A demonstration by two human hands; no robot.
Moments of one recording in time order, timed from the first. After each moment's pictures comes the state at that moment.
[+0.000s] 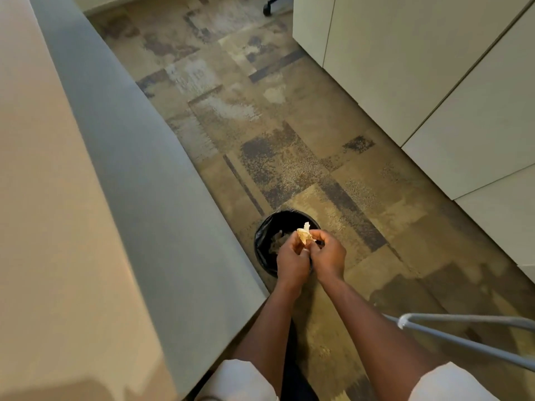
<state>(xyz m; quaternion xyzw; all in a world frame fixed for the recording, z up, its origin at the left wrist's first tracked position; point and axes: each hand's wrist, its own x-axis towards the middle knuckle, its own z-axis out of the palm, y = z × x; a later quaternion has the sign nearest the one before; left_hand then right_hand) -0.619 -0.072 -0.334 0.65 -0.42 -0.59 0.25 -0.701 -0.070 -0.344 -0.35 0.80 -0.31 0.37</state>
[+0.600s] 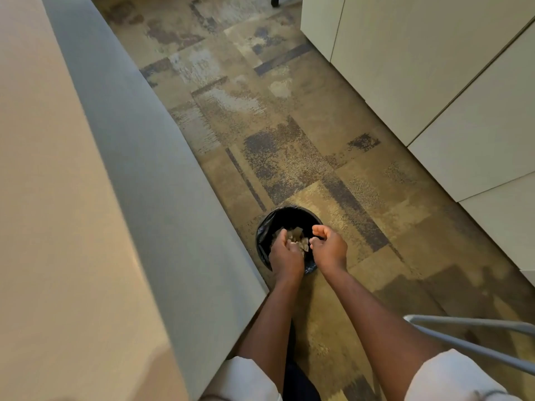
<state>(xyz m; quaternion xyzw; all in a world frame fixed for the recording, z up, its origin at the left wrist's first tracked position) -0.606 -0.076 -0.356 0.74 -0.36 -0.51 0.24 -0.699 -0.081 -0.379 -0.32 0.80 -0.29 0.41</state>
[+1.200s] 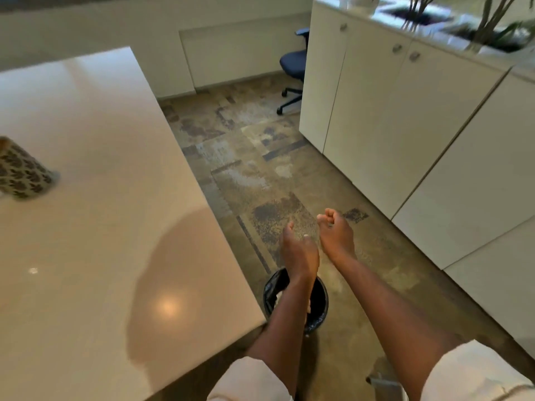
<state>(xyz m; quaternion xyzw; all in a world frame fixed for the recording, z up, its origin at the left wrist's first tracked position) -0.600 -0.096 -0.154 0.69 -0.42 -0.45 0.38 -0.682 -0.123 -0.160 -0.43 0.75 -0.40 0.30</state>
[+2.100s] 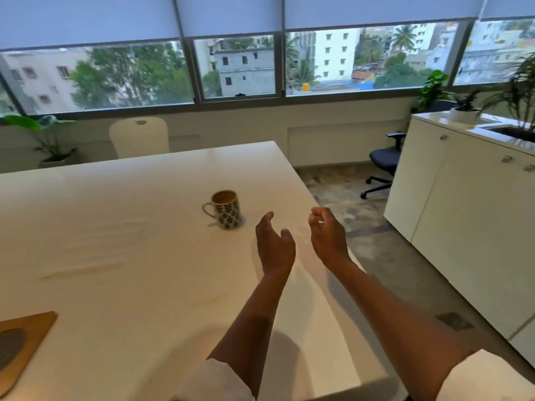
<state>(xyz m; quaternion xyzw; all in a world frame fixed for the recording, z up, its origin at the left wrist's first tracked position) -0.272 -0.097 0.015 0.70 -0.43 -0.16 0.55 -0.373 -0.141 0.011 -0.64 0.55 -0.48 0.24</state>
